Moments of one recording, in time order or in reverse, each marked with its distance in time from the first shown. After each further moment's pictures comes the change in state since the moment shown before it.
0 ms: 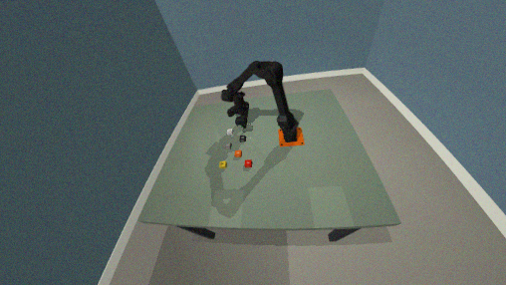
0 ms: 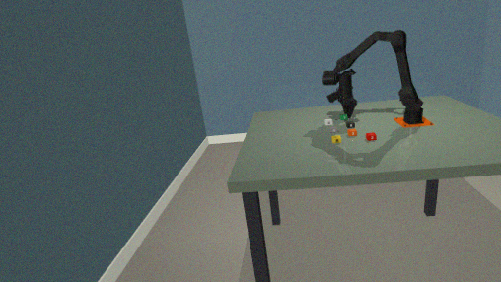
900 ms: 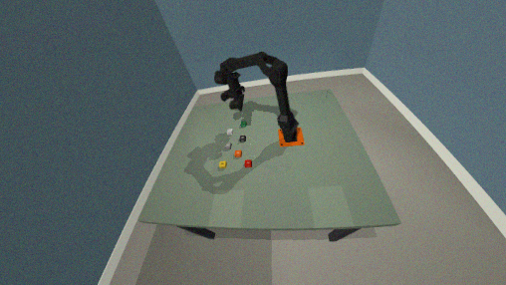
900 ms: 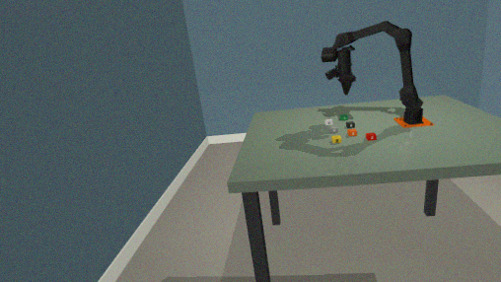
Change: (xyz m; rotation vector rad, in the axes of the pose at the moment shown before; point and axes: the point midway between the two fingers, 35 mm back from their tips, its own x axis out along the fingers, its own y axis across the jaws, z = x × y) arm -0.107 0.000 0.001 0.000 -0.017 -0.009
